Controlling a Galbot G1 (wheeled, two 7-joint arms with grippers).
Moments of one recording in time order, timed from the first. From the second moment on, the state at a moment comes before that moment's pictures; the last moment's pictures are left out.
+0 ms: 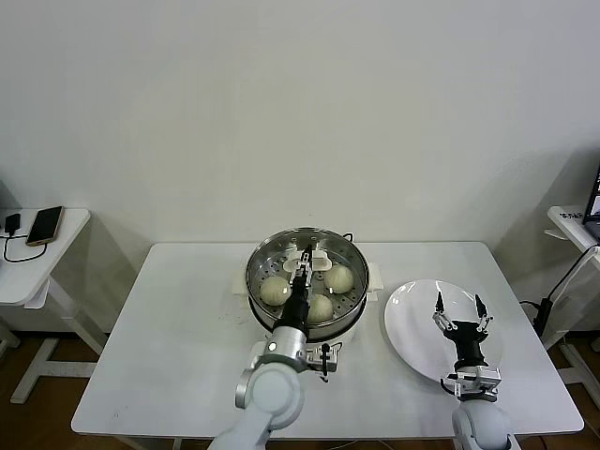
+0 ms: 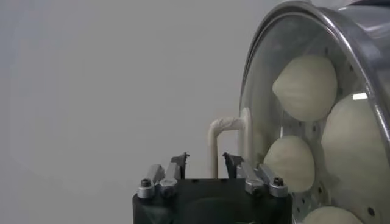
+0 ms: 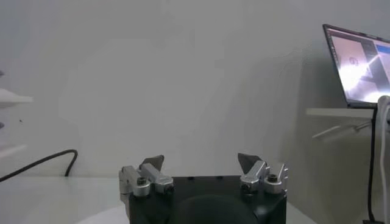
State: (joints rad) left arm 1.08 -1.50 0.04 -1.84 1.58 0.37 0.20; right arm -1.25 1.22 0.55 1.45 0.26 0.38 0.16
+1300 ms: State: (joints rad) left arm 1.27 -1.33 -0.55 -1.81 0.12 -0.04 0.01; right arm -1.34 1.19 0.51 1.57 0.40 0.27 0.09
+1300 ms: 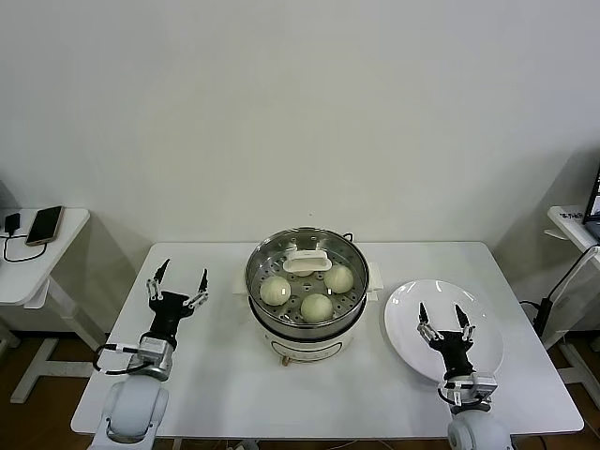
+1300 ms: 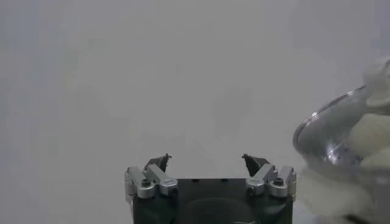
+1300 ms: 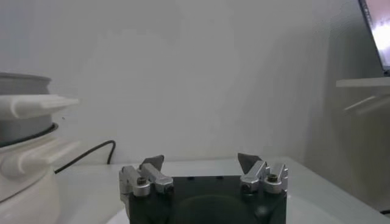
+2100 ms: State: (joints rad) left arm 1.33 -1.33 -0.61 -1.74 0.01 -0.11 0.04; right arm -1.36 1.20 0.51 1.60 0.42 0.22 0.08
